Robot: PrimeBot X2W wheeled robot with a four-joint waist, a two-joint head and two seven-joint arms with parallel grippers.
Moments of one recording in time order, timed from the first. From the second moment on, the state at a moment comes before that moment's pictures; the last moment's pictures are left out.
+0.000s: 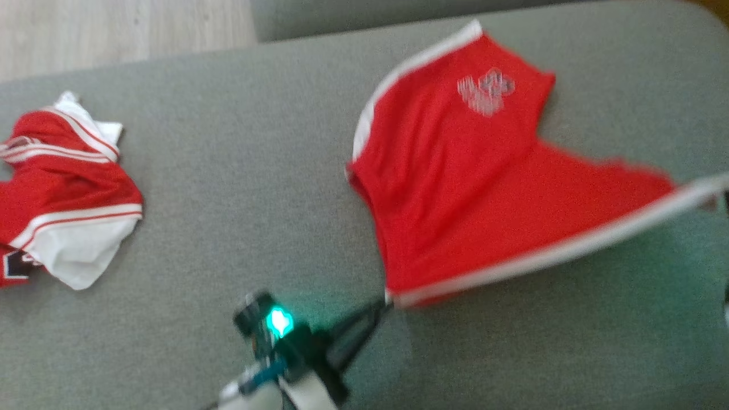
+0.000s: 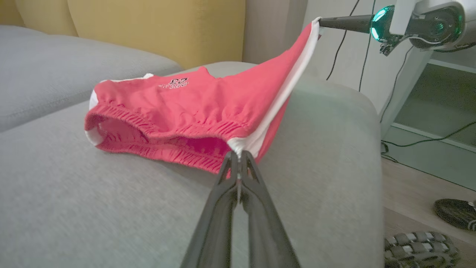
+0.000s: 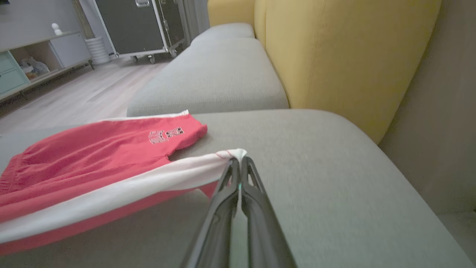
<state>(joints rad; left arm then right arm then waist) -0.37 0.29 -0.95 0.34 -0.35 -0.13 -0.26 -0.15 -0.75 0.30 0.33 0.80 0.13 -0.25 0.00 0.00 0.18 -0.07</state>
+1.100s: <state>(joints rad) -0.61 0.10 -0.91 0.41 -0.72 -0.13 -0.20 -0.42 -0.83 0.15 0.18 0.60 0.13 0.29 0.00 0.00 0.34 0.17</state>
